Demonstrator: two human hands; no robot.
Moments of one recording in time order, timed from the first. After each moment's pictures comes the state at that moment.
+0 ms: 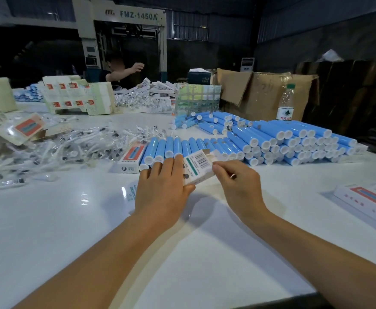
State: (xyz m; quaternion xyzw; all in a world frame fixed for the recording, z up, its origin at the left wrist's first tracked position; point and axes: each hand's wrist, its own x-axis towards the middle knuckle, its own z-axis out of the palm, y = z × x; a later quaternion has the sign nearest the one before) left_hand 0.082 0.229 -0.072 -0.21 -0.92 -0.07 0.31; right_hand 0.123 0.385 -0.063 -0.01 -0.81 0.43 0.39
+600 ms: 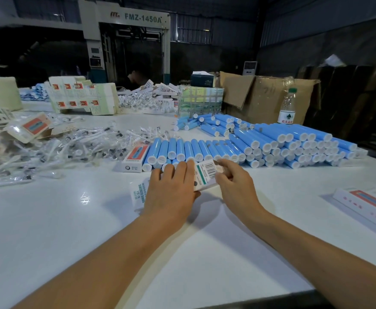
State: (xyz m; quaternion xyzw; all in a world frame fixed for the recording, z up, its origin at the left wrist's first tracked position) left_hand 0.090 0.236 -0.075 -0.24 -0.92 0.02 0.31; right_hand 0.120 0.381 -0.065 -0.06 -0.82 0.50 0.28
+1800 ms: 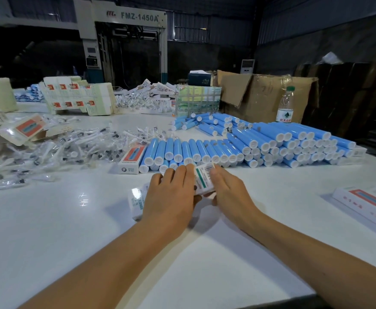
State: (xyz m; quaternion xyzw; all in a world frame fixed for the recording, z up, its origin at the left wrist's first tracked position) left_hand 0.091 0.238 -0.079 -0.27 -0.91 -0.03 0.32; right_hand 0.122 0.376 -0.069 -0.01 -0.81 0.54 0.22
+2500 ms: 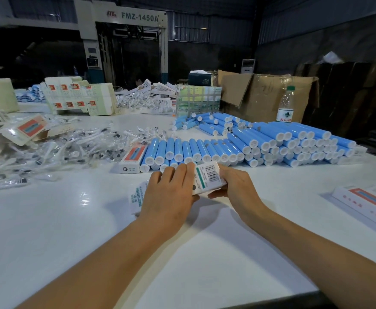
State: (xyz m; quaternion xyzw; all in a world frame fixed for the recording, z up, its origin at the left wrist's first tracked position) left_hand 0.091 0.233 -0.077 -0.28 -0.91 -0.01 0.32; right_hand 0.122 0.387 -0.064 -0.02 -0.73 0.66 0.18
